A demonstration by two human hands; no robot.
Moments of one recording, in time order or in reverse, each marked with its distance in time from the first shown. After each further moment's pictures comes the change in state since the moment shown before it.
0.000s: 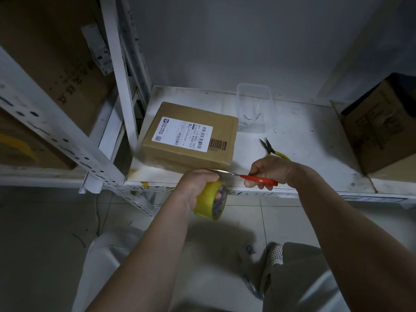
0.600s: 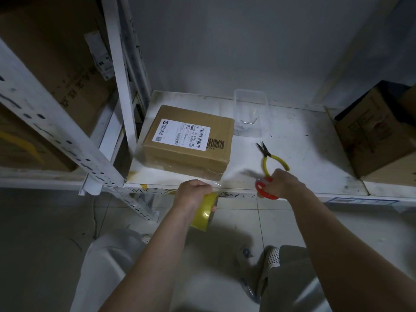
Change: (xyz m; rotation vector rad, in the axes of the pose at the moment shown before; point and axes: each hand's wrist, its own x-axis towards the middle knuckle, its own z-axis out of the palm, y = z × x) left_hand -0.015 -0.021 -0.002 0.041 0.124 0.068; right_hand 0.020 0.052 0.017 -0.296 0.327 0.352
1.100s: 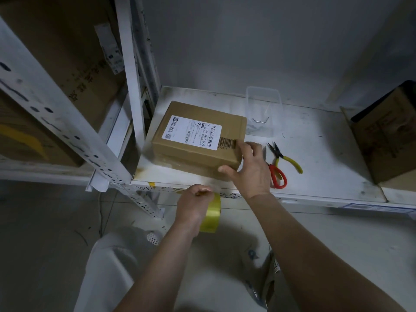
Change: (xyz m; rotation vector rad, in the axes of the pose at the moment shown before) left_hand 0.008 -0.026 -0.007 -0.006 0.158 0.115; right_hand -0.037 -0.094 0.026 0.310 0.531 -0.455
